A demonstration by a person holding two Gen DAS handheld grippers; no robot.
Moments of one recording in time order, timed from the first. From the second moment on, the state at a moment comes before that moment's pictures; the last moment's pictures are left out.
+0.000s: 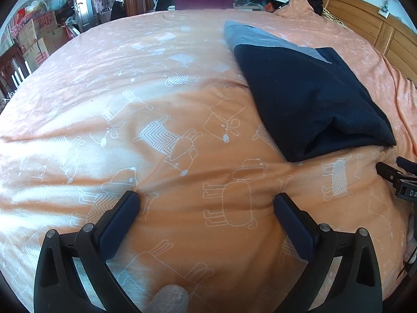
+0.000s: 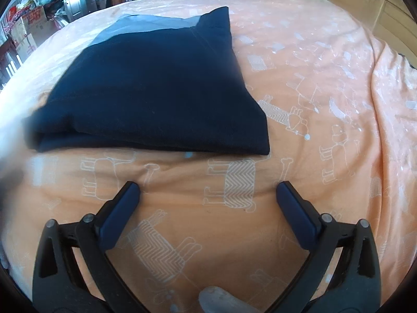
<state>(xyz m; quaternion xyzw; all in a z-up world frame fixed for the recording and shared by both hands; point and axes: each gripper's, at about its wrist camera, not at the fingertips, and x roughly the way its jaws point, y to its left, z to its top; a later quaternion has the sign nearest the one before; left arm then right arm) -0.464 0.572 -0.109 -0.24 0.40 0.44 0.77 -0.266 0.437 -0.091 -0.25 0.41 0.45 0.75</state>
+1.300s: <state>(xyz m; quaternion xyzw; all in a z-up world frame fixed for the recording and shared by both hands) -0.449 0.414 0.159 -0.05 0.15 0.50 0.85 -0.326 0.361 0.146 -0.15 0.31 0.52 0.78</state>
